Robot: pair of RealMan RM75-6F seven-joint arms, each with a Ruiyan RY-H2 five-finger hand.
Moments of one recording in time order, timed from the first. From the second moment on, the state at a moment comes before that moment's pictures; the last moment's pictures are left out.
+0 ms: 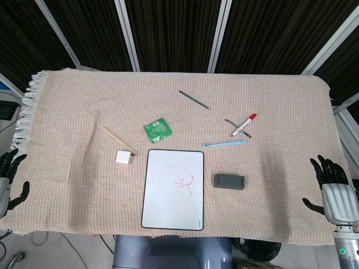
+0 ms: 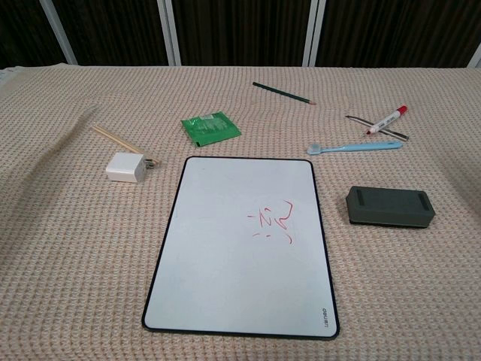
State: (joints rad) left arm -0.07 -1.09 -0.05 -1.67 1.48 1.51 0.03; right arm 0.07 -1.15 0.08 -1.58 -1.49 1.51 -0.10
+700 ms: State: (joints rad) left arm -0.07 -1.09 -0.06 -1.67 1.48 1.51 0.03; right arm 0.07 -1.13 0.07 -1.60 -1.51 1.50 -0.06
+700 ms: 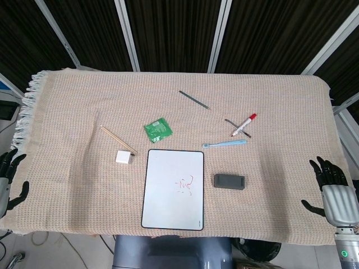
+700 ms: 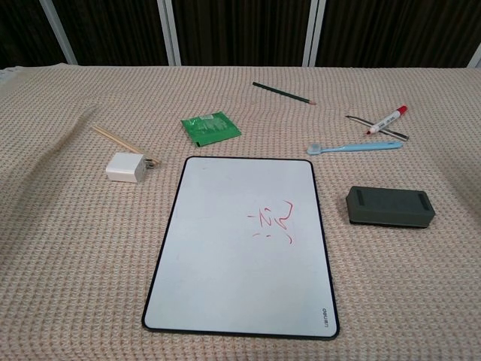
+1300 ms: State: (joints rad) left arm -0.07 -1.09 -0.05 -1.67 1.49 1.51 0.03; right arm 0.15 -1.06 0.04 -1.66 -1.53 1.32 0.08
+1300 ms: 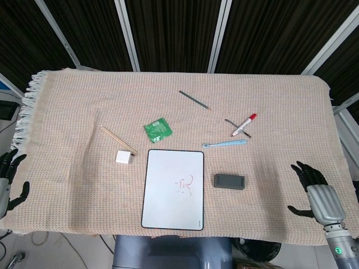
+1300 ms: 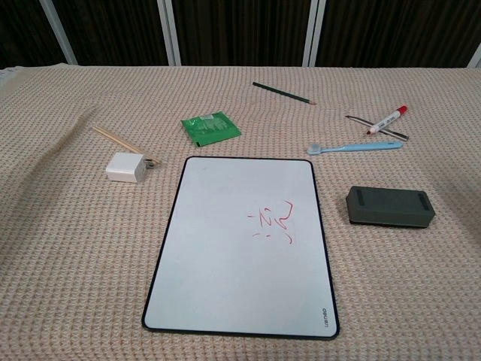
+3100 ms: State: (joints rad) left arm -0.08 -1.08 -0.07 -1.70 1.42 1.48 0.04; right arm 0.54 -1.47 0.13 -1.65 -1.02 1.02 -0.43
